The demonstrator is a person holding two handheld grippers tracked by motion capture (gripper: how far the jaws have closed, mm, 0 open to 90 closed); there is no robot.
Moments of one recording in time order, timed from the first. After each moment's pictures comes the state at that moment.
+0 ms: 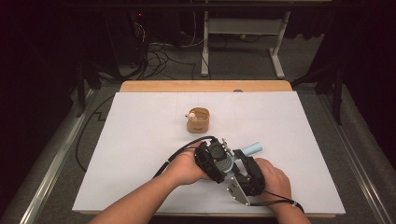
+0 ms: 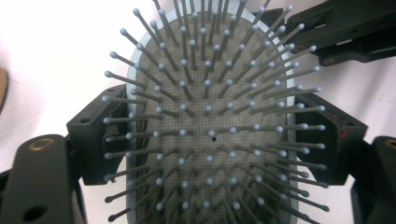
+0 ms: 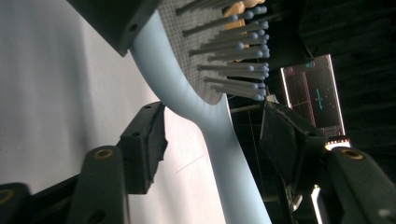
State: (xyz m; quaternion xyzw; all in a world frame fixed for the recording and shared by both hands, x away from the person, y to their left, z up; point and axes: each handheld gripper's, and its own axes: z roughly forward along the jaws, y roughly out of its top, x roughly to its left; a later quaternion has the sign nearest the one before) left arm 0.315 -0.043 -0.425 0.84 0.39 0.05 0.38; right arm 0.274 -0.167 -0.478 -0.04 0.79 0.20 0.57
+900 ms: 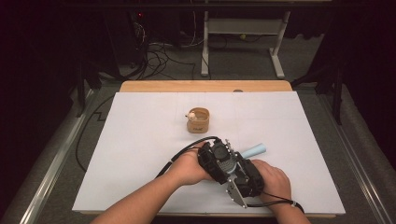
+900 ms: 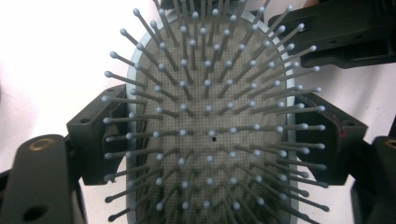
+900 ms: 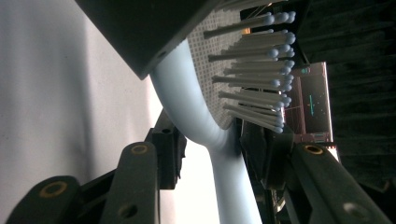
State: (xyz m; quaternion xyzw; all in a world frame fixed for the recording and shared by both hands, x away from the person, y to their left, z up) left arm 0.314 -0.049 -0.423 0.84 0.38 0.05 0.38; right arm 0.273 -0.164 -0.480 -0.06 0.79 0.17 0.59
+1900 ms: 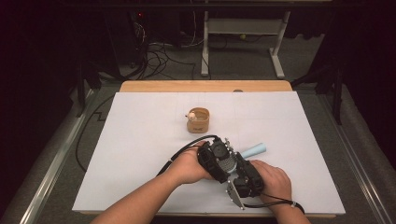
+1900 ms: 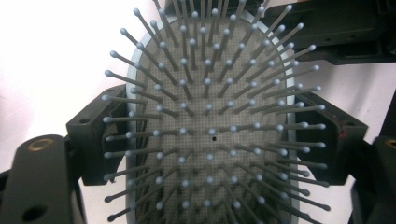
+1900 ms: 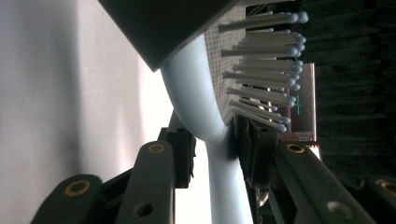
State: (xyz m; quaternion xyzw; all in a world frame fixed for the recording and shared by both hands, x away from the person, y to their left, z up) left arm 0.316 -0.048 -0.421 0.84 0.39 0.03 0.38; right arm 0.272 -0.163 -0.481 -0.08 0.78 0.14 0.61
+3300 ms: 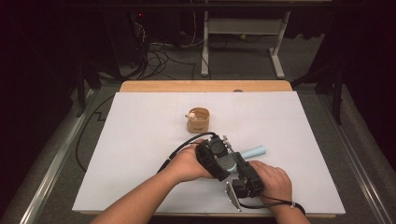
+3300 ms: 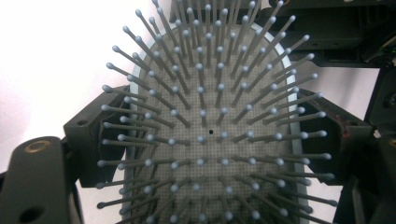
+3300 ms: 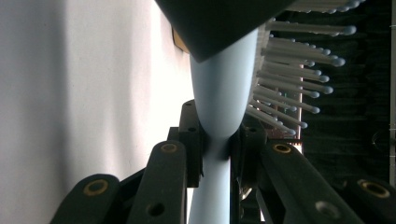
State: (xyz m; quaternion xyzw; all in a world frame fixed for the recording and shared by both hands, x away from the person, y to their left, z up) left arm 0.321 -0.042 -0.412 0.83 0.39 0.00 0.40; right arm 0.269 -0.160 -0.481 -0.09 0.76 0.11 0.63
